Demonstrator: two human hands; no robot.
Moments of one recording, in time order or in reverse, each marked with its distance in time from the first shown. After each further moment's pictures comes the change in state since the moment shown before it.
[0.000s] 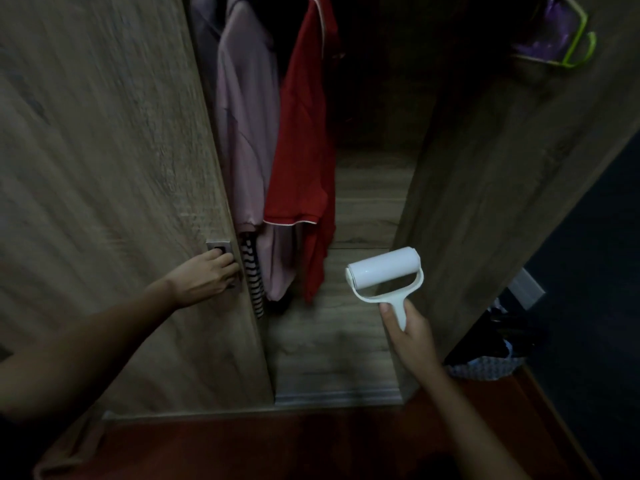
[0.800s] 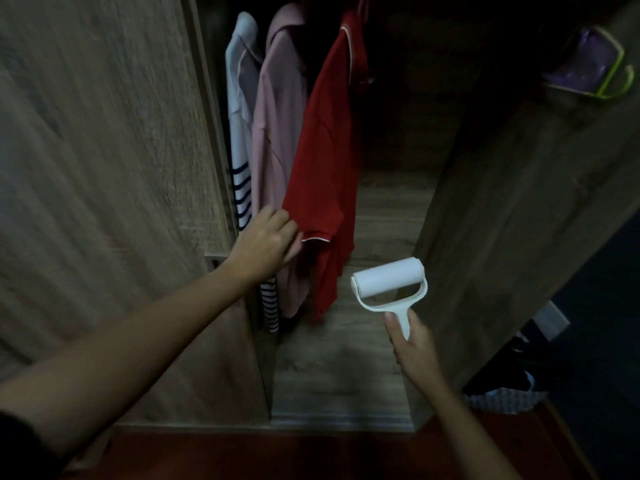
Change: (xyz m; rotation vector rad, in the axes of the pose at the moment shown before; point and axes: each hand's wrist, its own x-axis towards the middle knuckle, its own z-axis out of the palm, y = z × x) left_hand 0.066 -0.032 -0.076 -0.342 0.552 -0.608; right_hand 0.017 -0.015 0.021 0.047 -0.063 -0.002
